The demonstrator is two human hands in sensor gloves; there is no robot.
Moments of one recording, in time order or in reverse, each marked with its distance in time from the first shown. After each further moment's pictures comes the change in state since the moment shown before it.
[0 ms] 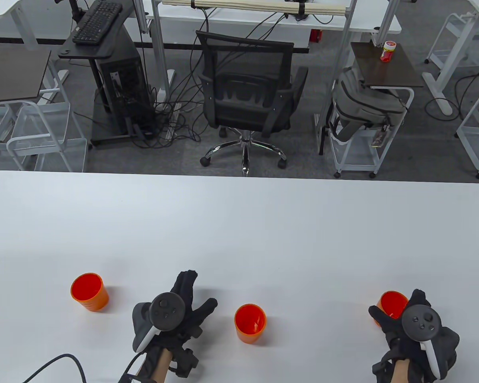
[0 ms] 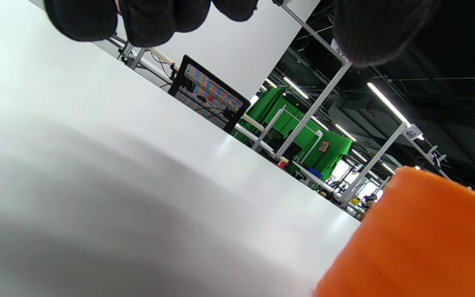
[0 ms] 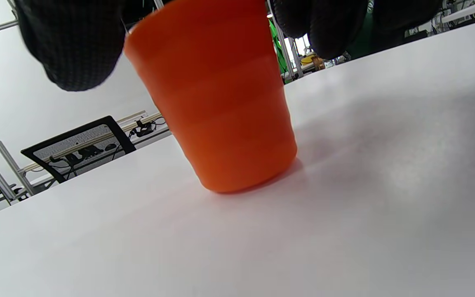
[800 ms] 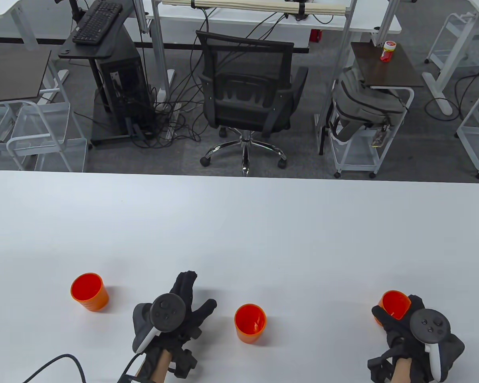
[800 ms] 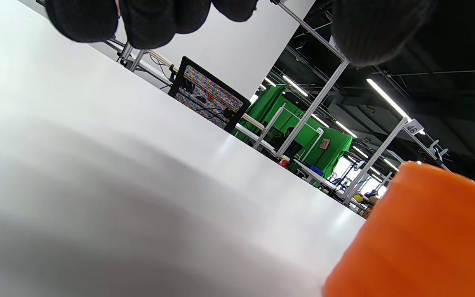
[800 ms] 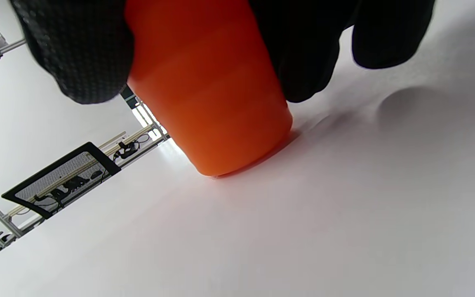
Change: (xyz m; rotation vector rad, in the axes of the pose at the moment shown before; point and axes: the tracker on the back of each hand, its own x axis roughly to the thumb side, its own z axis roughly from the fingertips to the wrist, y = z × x) left_hand 0.000 -0.001 0.001 0.000 -0.003 -0.026; right_hand -0.017 0.008 -0.005 -0.037 0.086 -0.163
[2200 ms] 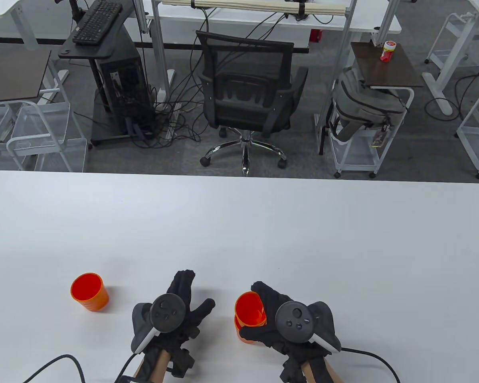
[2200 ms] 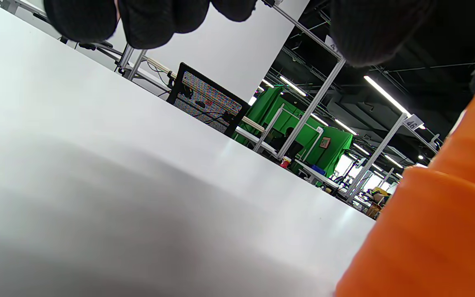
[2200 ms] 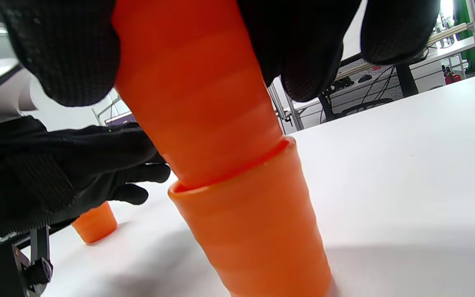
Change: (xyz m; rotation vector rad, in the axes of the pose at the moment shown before) left_hand -0.001 0.004 0.001 0.011 -0.005 -0.041; right_hand 0.216 0.082 0.144 0.443 -0.923 0.130
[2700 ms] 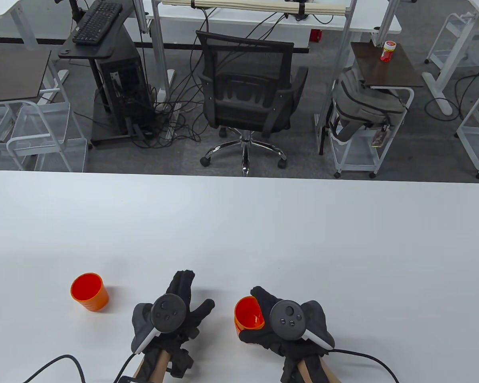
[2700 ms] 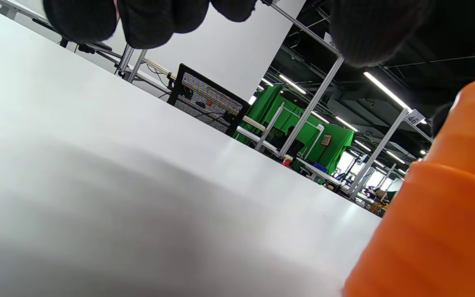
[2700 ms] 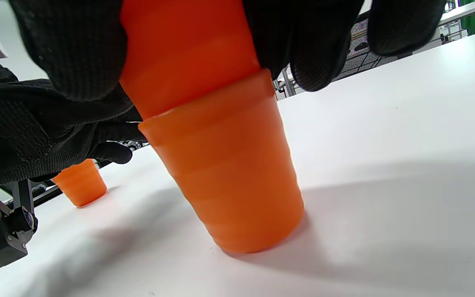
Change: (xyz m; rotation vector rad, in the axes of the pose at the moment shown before) left_hand 0.001 0.000 0.000 -0.001 -0.001 -0.029; right_hand -0.013 0.022 -0.006 0.097 0.028 0.002
